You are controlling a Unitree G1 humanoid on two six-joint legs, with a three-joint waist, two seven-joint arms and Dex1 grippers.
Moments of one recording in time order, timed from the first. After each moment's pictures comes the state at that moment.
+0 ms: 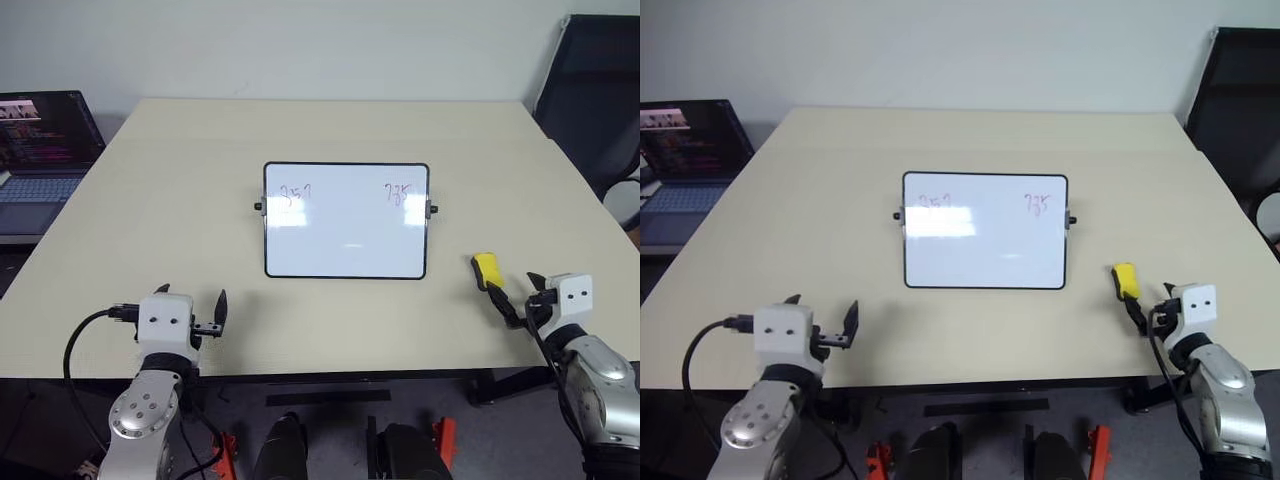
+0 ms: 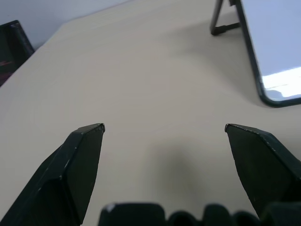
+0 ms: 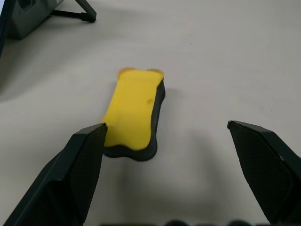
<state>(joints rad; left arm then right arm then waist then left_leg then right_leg) 0.26 0.28 0.18 -0.54 -0.01 0.34 -0.12 0.02 -0.47 -0.30 -0.05 0.30 0.23 0.44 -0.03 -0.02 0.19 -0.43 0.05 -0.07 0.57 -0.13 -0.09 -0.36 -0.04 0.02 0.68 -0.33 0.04</state>
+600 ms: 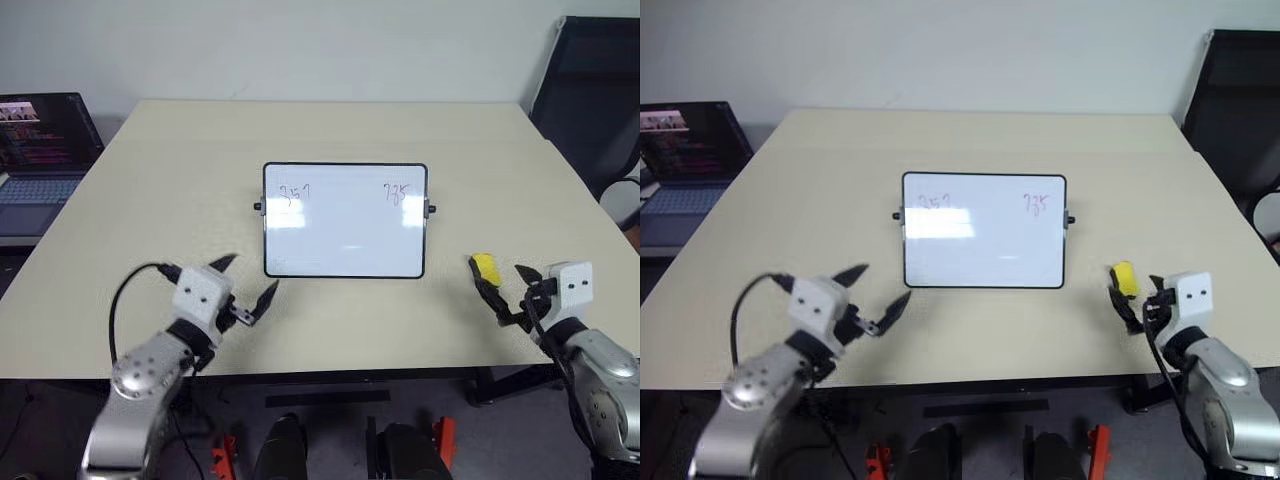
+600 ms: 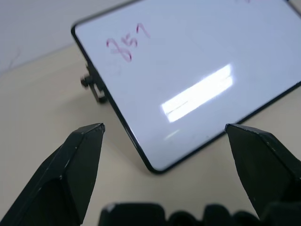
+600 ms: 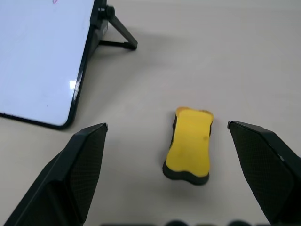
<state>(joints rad) 0.05 0.53 0.19 -0.45 -0.24 0.27 -0.54 0.04 -0.46 -0.30 -0.41 0.41 0.55 0.35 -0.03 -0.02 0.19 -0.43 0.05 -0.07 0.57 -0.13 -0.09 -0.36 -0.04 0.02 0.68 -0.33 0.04</state>
